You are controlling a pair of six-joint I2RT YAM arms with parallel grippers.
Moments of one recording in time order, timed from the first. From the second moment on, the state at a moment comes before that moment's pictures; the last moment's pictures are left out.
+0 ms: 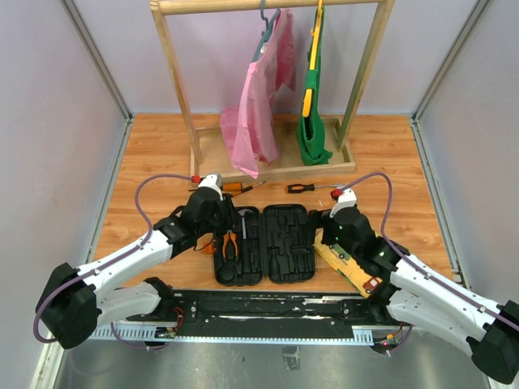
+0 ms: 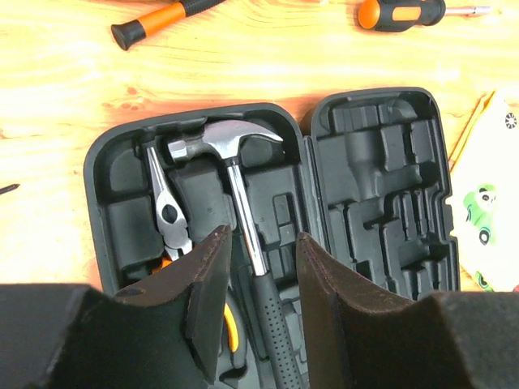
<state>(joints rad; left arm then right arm) -0.68 1.07 0.59 -0.16 -0.15 -0.68 0.77 0.78 0.47 -0.23 0.29 0.46</state>
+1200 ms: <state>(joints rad) -0.64 1.33 0.70 -0.09 -0.16 -0.56 0.93 1.17 0.70 -0.13 0.05 0.59</state>
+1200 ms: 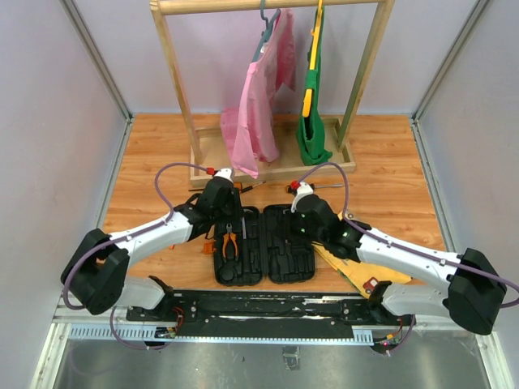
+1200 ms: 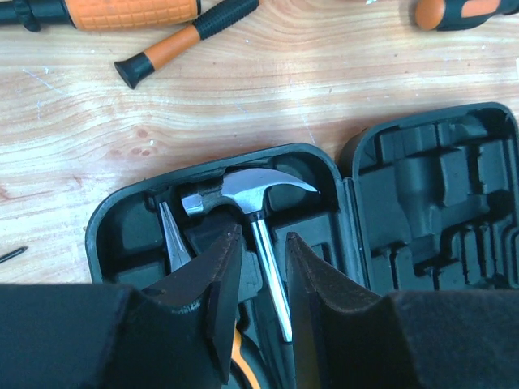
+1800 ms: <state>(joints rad) -0.64 1.44 0.71 -0.04 -0.14 -0.53 0.95 1.28 0.70 -0.06 0.02 0.64</state>
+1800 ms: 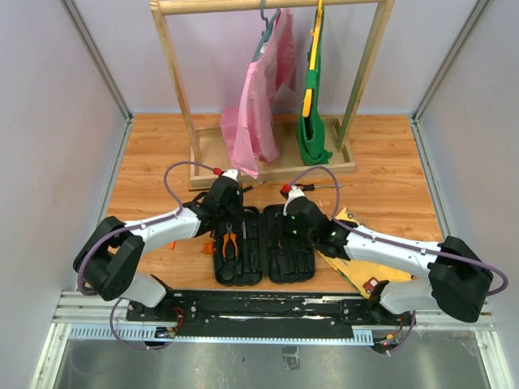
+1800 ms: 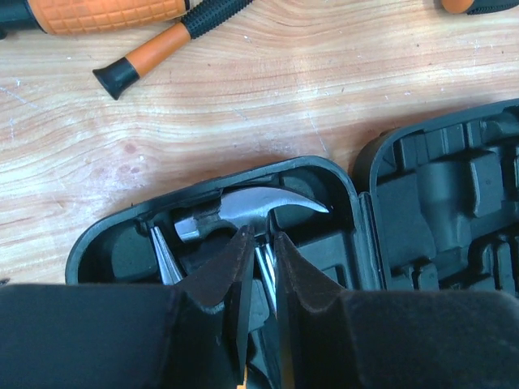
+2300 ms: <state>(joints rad) -0.64 1.48 0.71 0.00 -0.13 -0.52 1.01 1.33 0.79 -0.09 0.04 0.61</state>
